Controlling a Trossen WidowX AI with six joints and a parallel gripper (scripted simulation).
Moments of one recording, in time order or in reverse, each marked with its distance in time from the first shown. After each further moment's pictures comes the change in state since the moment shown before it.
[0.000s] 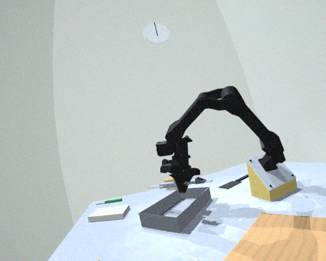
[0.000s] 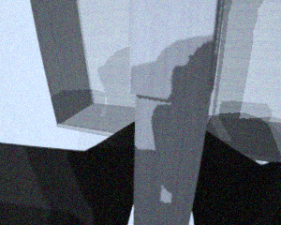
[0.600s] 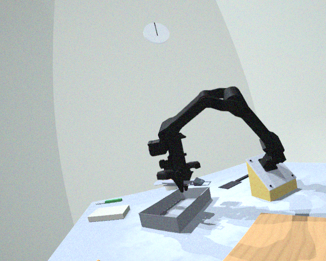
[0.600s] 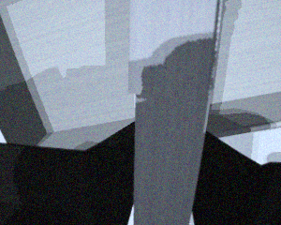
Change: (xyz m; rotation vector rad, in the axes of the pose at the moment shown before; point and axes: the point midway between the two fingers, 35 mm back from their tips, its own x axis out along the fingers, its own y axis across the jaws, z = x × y) arm -0.003 0.000 -0.002 0.157 -0.068 -0.329
